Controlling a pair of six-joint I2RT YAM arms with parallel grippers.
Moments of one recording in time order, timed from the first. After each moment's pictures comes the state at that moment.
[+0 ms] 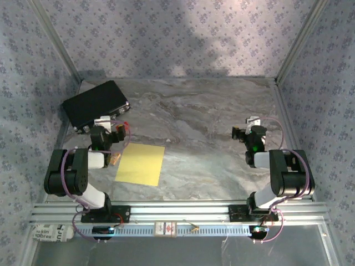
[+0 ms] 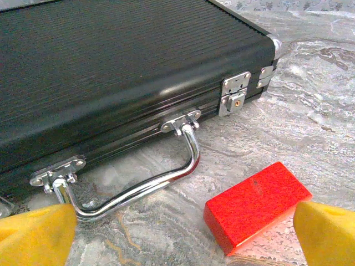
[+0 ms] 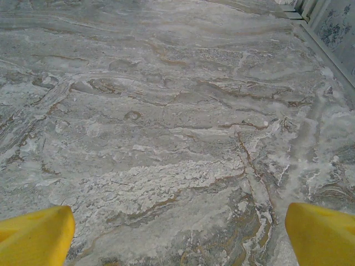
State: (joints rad) left arm 0.02 1.53 0.39 0.75 -0.05 -0.03; right arm -0.02 1.51 0.38 0.70 0.09 -0.03
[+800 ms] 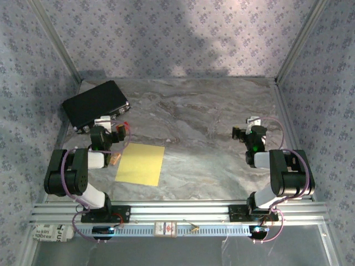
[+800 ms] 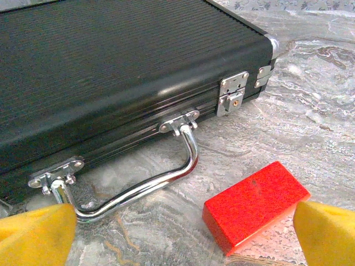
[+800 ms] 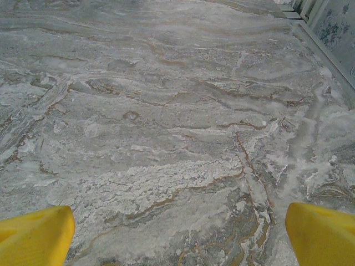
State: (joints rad) left arm 0.02 1.53 0.39 0.75 -0.04 -0.03; right arm -0.02 1.51 0.38 0.70 0.09 -0.03
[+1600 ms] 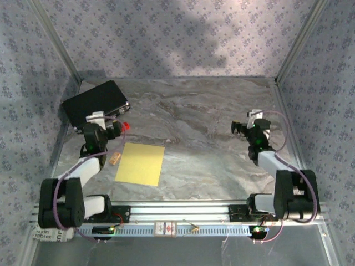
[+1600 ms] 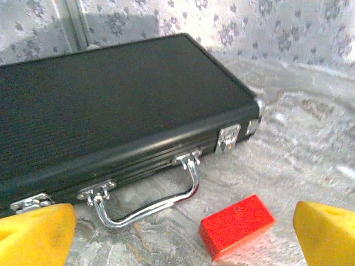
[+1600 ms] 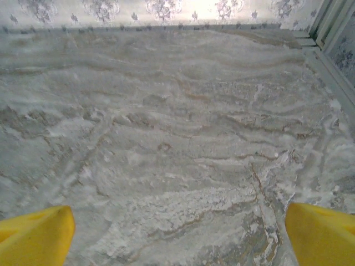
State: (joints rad) left arm 0.01 1.18 0.45 0.39 -0.09 -0.13; right arm -0.01 1.26 0.52 0.30 0.02 0.03
